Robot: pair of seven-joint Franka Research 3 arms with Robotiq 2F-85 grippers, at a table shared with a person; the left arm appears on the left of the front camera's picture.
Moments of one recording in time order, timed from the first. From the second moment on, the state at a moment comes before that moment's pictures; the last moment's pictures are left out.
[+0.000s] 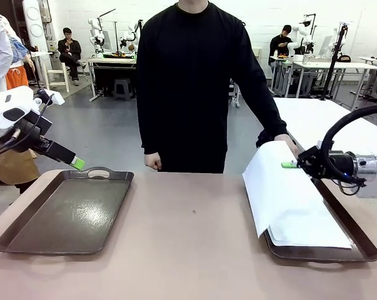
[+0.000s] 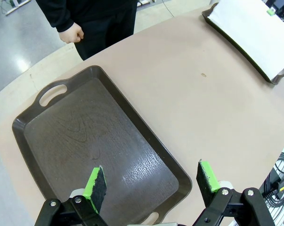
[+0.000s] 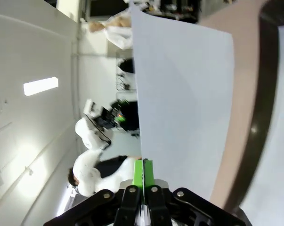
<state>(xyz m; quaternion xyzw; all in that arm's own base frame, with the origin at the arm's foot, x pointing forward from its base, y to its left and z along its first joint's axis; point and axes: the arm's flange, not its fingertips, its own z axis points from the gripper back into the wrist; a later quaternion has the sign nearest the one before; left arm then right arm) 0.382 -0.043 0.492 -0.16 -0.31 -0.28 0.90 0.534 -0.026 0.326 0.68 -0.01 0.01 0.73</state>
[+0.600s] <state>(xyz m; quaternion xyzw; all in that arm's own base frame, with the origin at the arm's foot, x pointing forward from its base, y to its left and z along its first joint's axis) 0.382 -0.043 0.492 -0.16 -0.31 -0.28 0.90 0.527 -0.055 0.303 0.54 0.00 0.10 0.84</state>
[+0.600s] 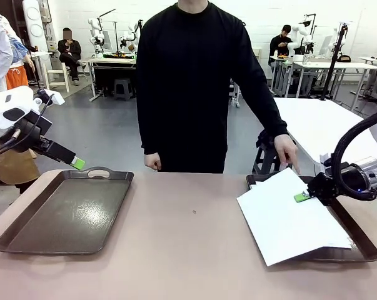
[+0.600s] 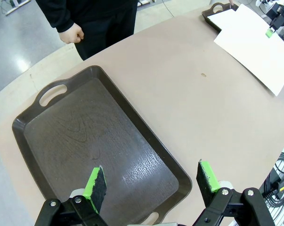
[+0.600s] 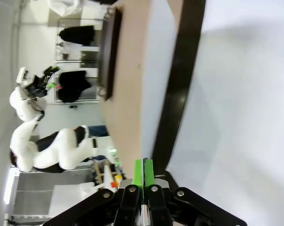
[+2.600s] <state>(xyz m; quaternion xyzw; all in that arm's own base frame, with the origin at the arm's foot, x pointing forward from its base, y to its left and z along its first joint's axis) 0.382 -0.043 0.492 -0.16 -0.31 -0.28 0.90 0.546 -0.109 0.312 0.39 -0.09 0.08 0.91</state>
